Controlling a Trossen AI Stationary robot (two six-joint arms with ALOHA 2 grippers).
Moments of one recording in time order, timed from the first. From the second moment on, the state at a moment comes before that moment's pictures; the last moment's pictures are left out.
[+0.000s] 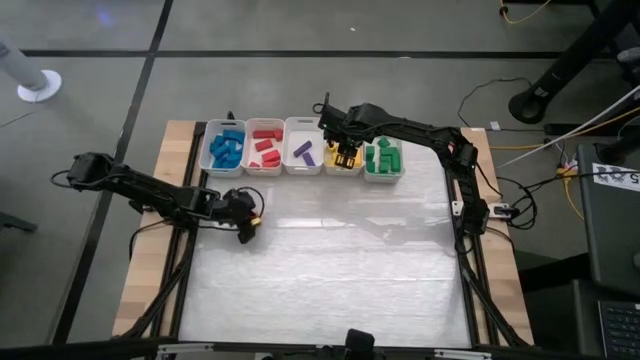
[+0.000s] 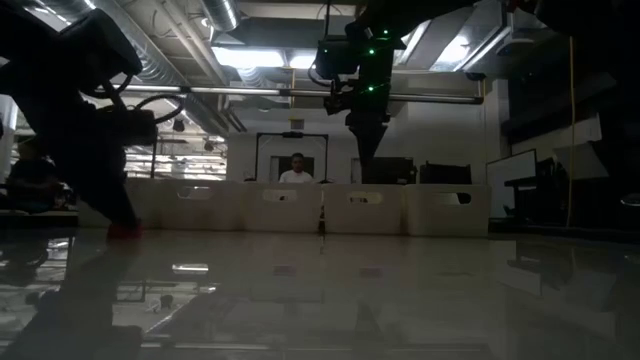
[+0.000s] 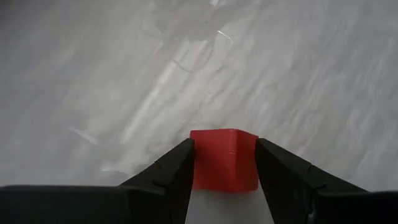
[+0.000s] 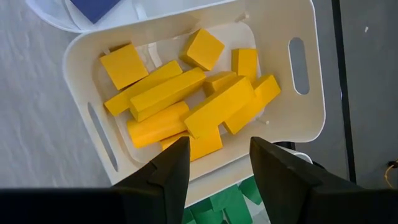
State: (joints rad) left arm -0.12 1.01 0.27 -0.25 -0.26 -0.59; right arm -0.41 2.08 1.93 -1.16 0.29 -0.19
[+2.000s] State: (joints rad) left arm -0.12 0.92 0.27 -0.18 -0.20 -0.41; right arm -0.41 2.08 1.93 -1.17 0.29 -0.19
